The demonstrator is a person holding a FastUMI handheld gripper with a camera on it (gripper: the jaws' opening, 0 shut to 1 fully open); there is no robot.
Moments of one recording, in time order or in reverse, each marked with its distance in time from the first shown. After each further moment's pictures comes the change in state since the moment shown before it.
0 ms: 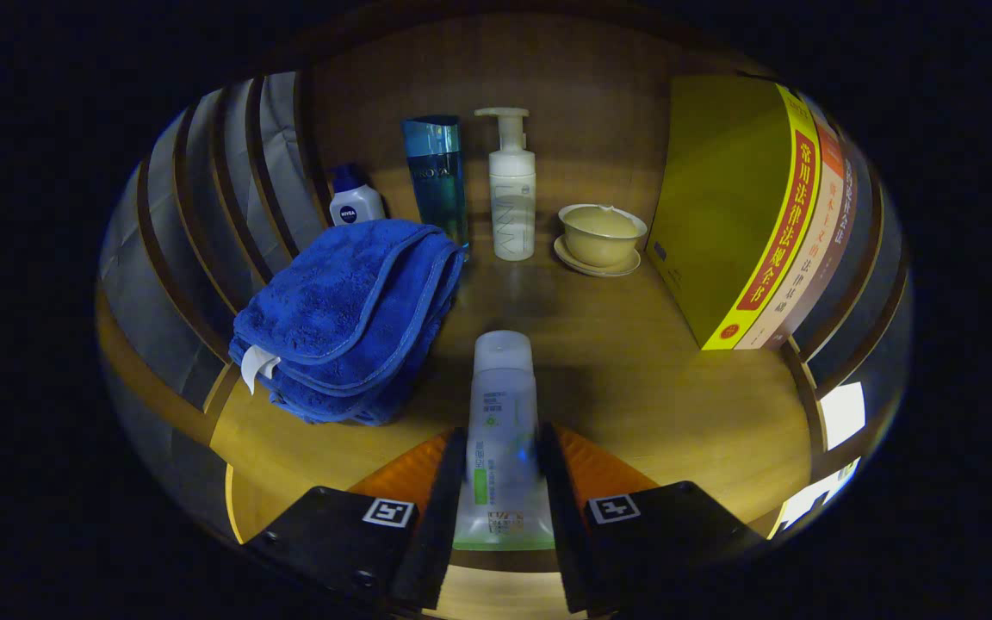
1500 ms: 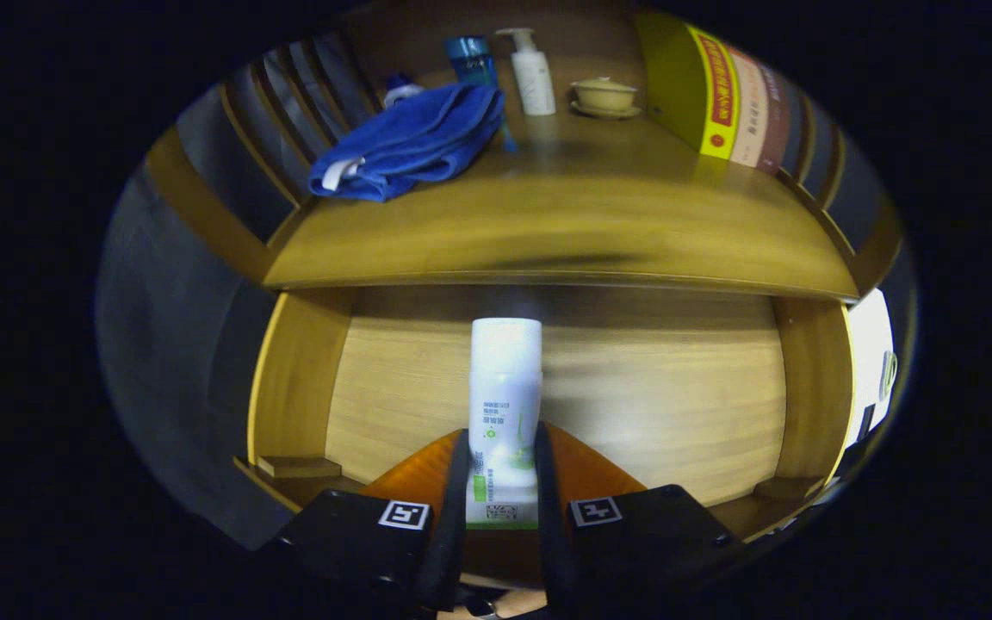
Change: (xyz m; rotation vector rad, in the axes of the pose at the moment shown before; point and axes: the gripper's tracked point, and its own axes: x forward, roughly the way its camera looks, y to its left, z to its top) arm -0.117 0.024 -0.175 0.089 0.218 0.121
